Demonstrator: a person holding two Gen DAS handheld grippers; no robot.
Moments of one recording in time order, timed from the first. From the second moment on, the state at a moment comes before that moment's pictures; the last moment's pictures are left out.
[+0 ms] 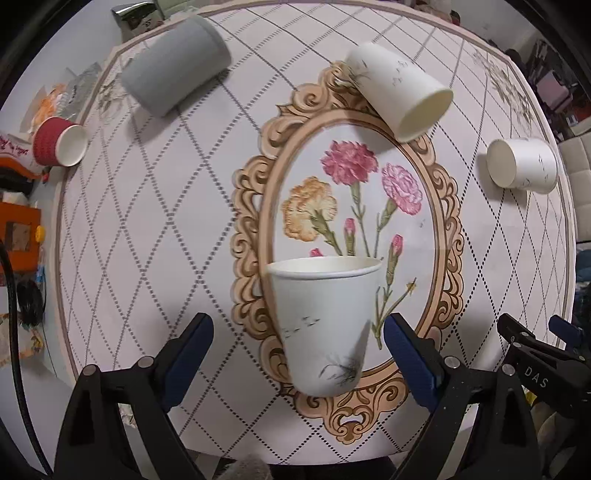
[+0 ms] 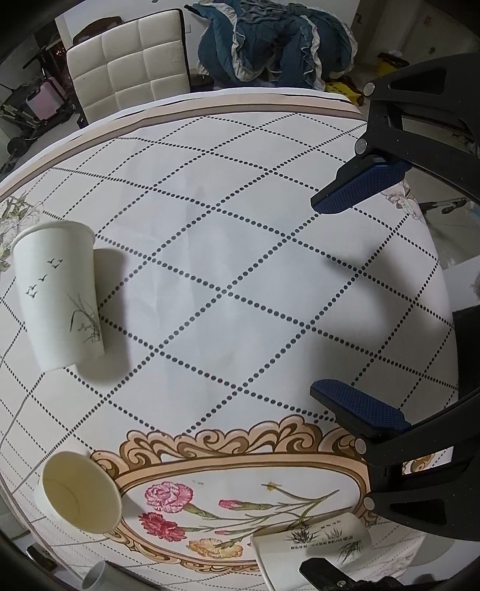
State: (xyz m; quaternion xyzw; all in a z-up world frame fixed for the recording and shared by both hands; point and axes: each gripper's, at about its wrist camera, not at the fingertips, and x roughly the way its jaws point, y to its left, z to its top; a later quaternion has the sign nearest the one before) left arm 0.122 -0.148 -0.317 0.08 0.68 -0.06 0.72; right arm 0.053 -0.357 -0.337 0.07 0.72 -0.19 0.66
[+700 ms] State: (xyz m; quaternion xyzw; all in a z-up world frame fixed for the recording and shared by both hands) left arm 0.114 0.011 -0.291 0.08 0.62 0.07 0.78; right arm 0.062 -0.248 -0.280 0.07 0.69 -0.11 0.71
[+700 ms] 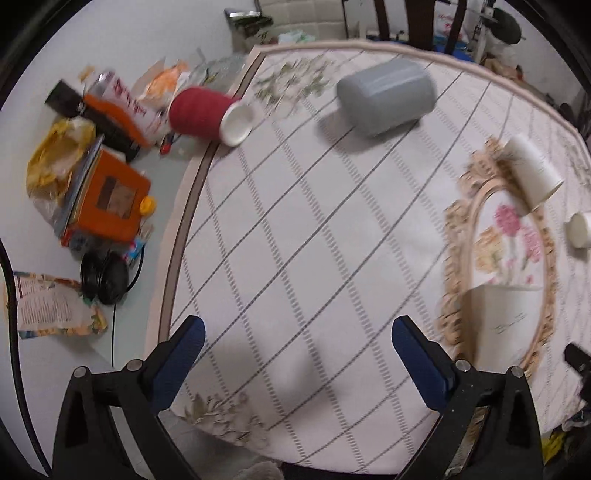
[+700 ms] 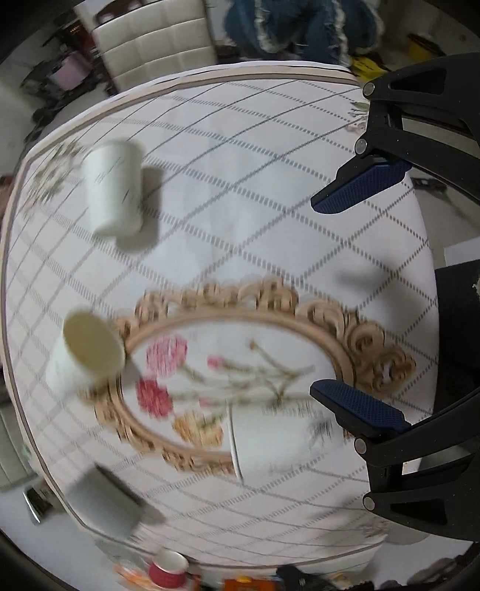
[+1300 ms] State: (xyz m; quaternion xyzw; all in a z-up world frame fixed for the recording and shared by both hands) left arm 0.098 0.055 -0.336 0.07 0.68 0.08 0.73; right arm 0.100 -0.158 -0.299 0.05 0.70 -0.05 0.71
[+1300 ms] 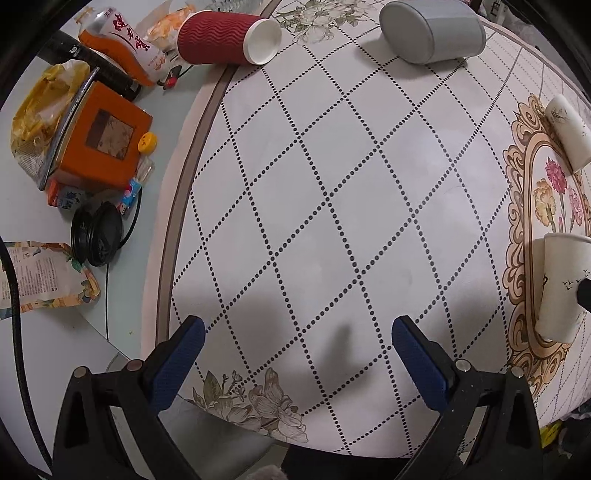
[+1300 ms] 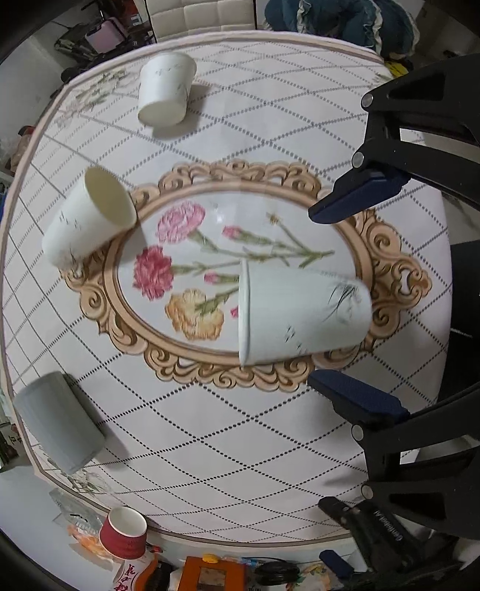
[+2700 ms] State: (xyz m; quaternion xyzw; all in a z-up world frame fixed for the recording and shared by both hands) left arm 0.147 0.068 -0.367 0.07 0.71 0.09 0.69; right arm 0.167 -0.136 -0.307 0.08 0.48 -0.07 0.87
